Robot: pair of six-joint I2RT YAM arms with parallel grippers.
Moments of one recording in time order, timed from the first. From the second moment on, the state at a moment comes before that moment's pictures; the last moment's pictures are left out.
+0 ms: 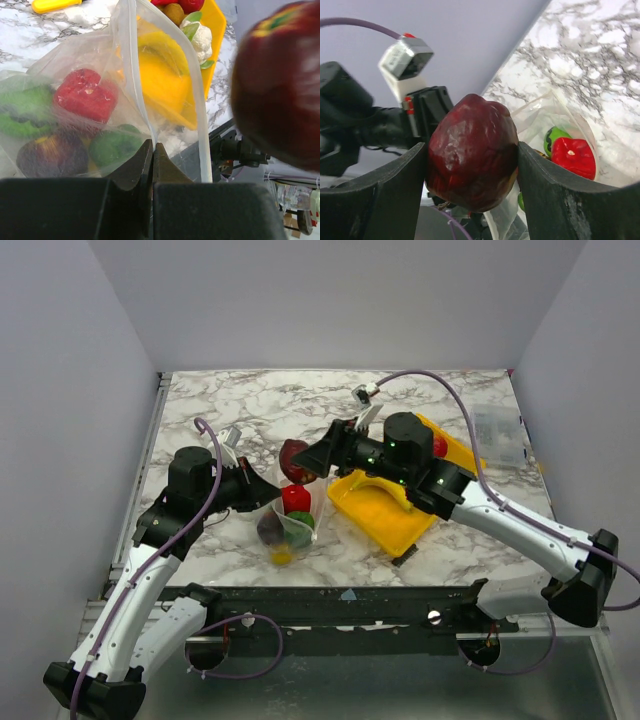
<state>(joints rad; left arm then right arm) -0.34 0.77 0.87 -0.56 0.45 -0.63 0.89 1.28 1.21 -0.02 -0.17 0.70</state>
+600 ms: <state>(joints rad) -0.33 0.71 0.87 -0.57 0.42 -0.63 1.00 1.46 1.31 -0.21 0.13 0.60</state>
